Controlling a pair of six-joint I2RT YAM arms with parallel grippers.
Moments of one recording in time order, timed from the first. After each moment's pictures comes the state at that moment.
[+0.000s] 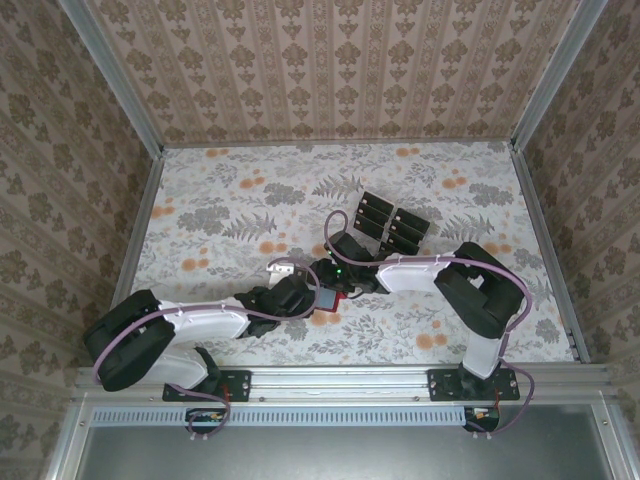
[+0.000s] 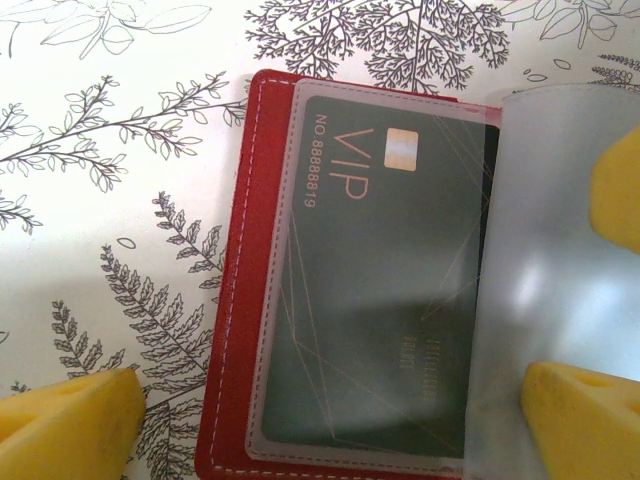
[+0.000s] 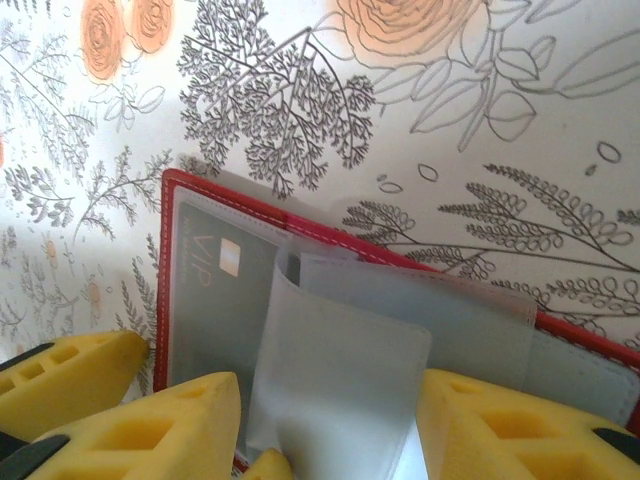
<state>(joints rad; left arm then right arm) -1.00 1.35 0.44 -0.09 -0.42 -0.72 0.80 1.80 0.93 0.01 -0.16 0.97</state>
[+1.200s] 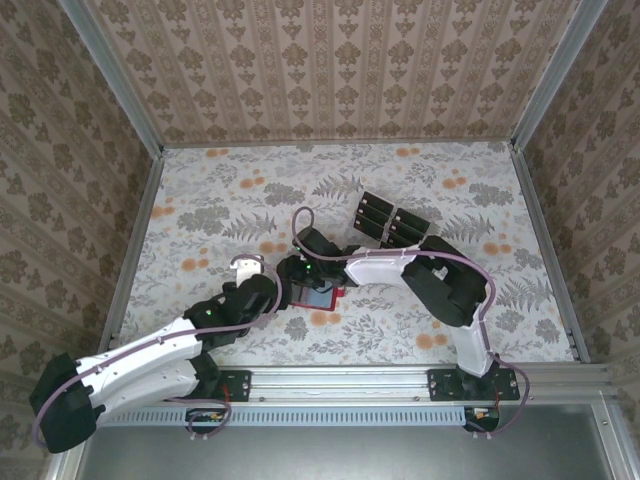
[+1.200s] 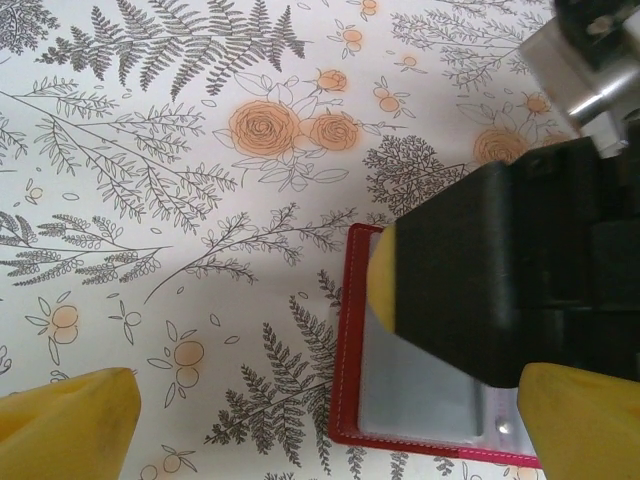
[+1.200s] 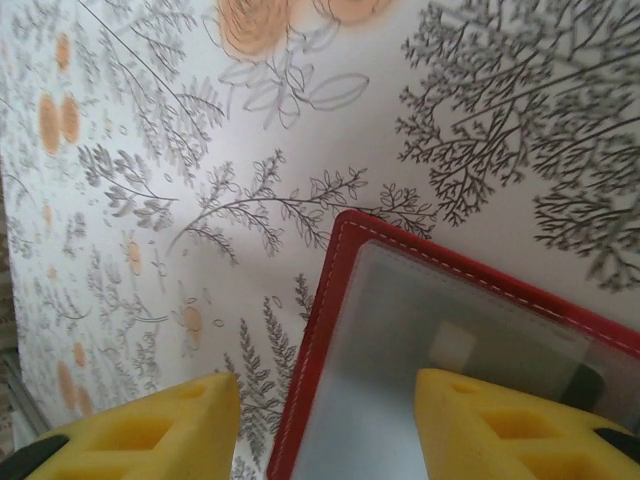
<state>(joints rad) -0.96 0.84 0.41 -0.40 -0.52 -0.72 0.89 2.02 1.22 -0.01 -0.21 0.97</state>
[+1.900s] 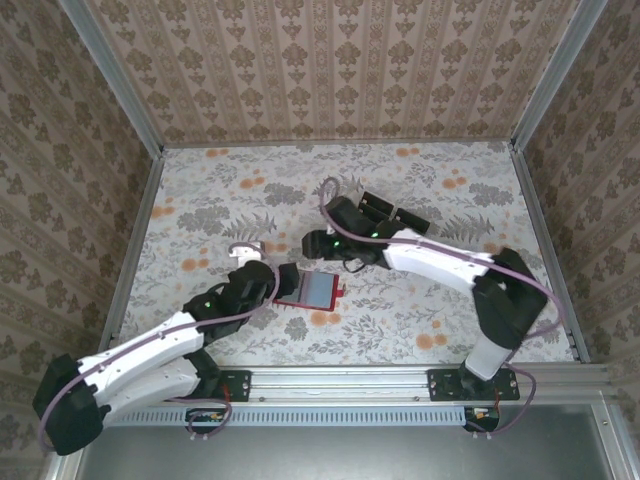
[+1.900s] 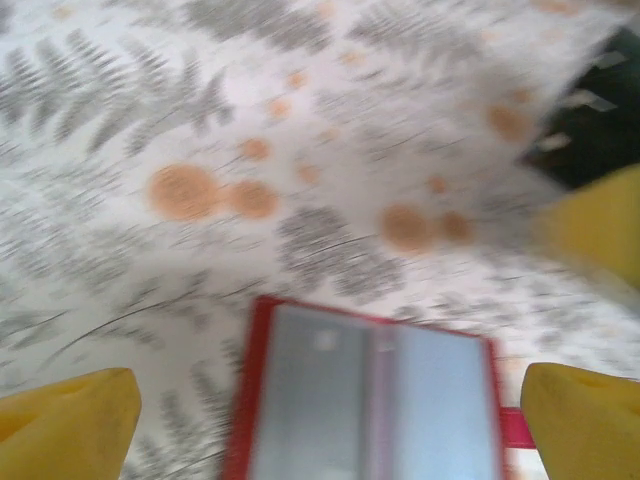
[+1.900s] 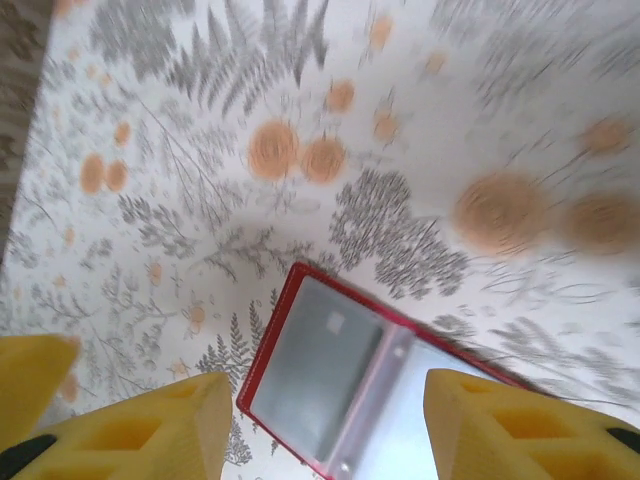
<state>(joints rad) -0.87 0.89 0.47 -0.29 -0.42 -0.73 0.75 1.65 1.21 -0.36 -0.08 0.68</state>
